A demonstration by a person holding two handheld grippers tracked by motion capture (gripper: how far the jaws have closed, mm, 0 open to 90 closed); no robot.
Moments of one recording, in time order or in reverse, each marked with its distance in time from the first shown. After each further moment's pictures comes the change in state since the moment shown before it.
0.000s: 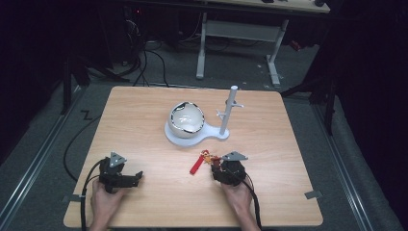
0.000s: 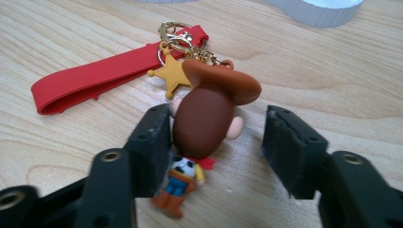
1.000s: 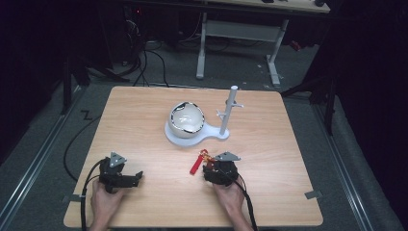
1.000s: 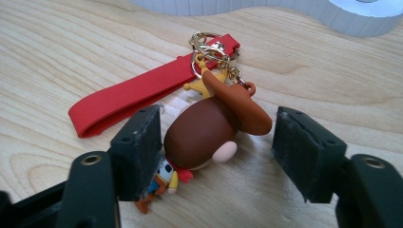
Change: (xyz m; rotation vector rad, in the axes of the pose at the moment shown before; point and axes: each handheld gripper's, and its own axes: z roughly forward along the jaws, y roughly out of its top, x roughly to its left) left arm 0.000 0.000 0.000 0.000 0.000 0.000; right arm 0.021 0.006 0.009 -0.020 0.023 0.025
